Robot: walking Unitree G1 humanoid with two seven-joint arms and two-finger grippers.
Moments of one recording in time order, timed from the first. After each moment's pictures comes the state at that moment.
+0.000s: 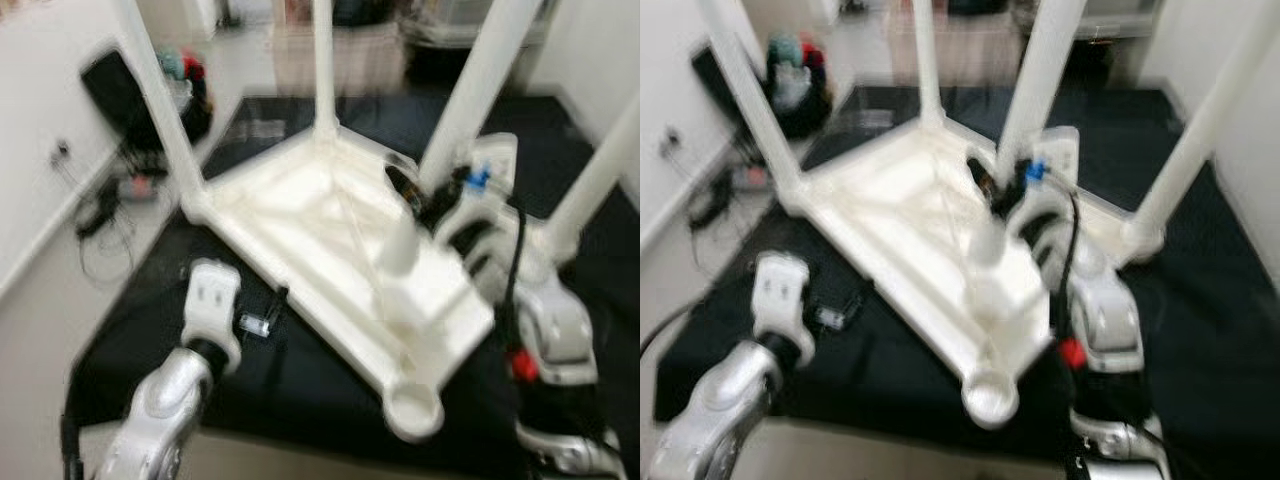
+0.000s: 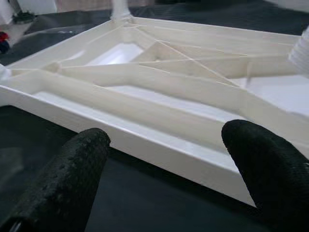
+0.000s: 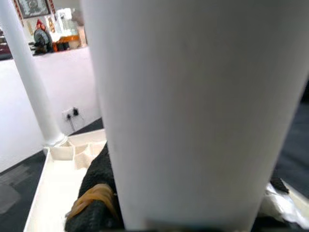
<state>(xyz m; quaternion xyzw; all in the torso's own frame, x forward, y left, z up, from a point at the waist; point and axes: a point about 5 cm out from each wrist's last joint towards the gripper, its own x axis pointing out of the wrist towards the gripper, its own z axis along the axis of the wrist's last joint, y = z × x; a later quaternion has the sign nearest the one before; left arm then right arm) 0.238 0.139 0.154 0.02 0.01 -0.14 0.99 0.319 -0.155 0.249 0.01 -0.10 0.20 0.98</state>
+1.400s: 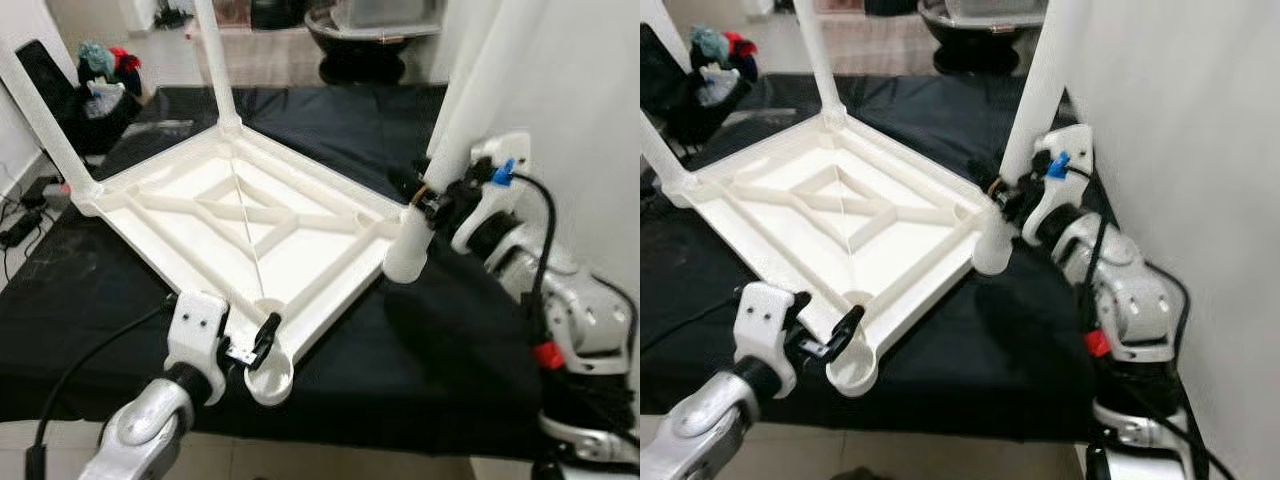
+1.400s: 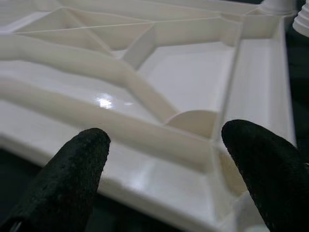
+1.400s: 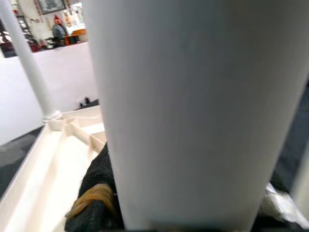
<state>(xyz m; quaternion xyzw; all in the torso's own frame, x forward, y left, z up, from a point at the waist) 0.214 0.145 0.144 0.01 0.06 -0.15 0.99 0.316 -0.169 0.256 0.01 -0.07 0.27 0.96</state>
